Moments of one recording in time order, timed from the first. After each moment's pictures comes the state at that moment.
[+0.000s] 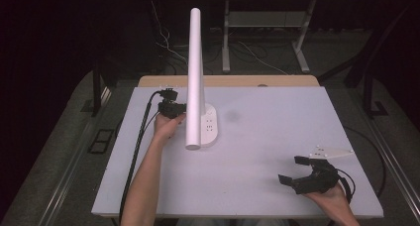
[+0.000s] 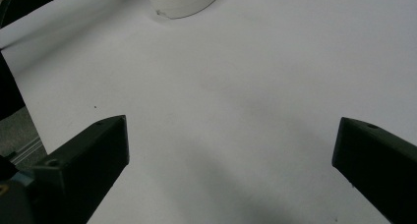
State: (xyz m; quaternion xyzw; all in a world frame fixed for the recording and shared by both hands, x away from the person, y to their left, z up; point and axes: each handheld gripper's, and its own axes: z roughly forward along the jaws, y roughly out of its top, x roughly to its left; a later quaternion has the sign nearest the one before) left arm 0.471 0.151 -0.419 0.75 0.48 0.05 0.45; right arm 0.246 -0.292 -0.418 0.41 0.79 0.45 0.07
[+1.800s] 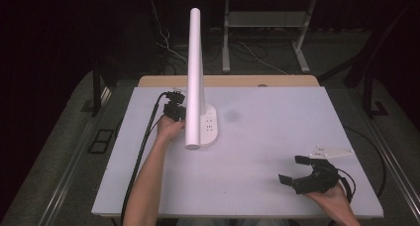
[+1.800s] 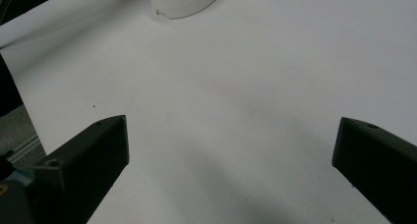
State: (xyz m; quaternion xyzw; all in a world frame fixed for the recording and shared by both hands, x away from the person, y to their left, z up) left arm 0.469 0.133 -0.422 0.78 0.48 0.09 0.39; right arm 0.246 -0.292 -0.417 0.41 0.79 0.45 0.07
